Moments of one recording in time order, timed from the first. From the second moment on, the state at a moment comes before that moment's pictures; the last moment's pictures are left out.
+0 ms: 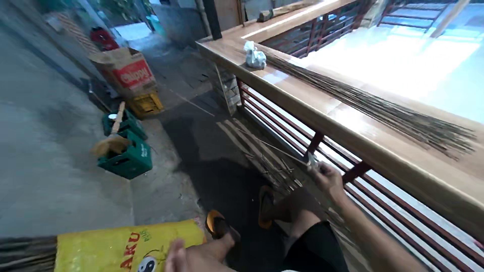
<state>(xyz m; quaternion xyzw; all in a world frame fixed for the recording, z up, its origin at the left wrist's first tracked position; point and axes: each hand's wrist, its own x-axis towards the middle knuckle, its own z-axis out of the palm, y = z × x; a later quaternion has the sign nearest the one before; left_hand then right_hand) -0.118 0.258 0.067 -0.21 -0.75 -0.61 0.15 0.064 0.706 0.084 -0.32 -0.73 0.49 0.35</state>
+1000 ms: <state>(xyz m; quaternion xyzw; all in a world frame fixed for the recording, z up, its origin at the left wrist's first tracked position) -0.051 0.317 0.089 -0.04 -0.65 -0.74 -0.13 -0.023 0.537 0.110 0.00 -0.59 0.81 -0.05</state>
